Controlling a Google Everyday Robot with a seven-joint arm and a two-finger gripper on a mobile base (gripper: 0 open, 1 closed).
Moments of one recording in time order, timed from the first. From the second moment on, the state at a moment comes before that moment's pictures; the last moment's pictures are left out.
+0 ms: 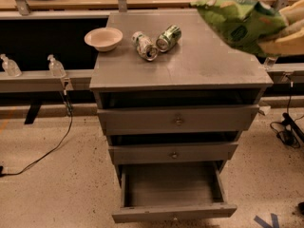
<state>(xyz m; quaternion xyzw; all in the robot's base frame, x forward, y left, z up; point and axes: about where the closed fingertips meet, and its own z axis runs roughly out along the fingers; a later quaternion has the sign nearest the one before) 0.519 -0.250 1.060 -0.49 0.69 -0.07 0.53</state>
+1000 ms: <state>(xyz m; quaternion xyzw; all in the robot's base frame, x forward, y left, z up) 0.507 -0.235 0.971 -0.47 0.75 0.01 0.47</state>
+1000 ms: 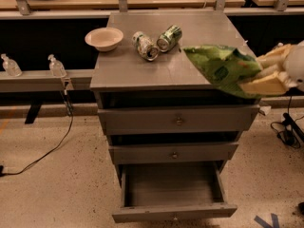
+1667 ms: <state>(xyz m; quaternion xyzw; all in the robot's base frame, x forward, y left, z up) 0.461 -0.204 0.787 -0.39 0.81 0.22 0.38</state>
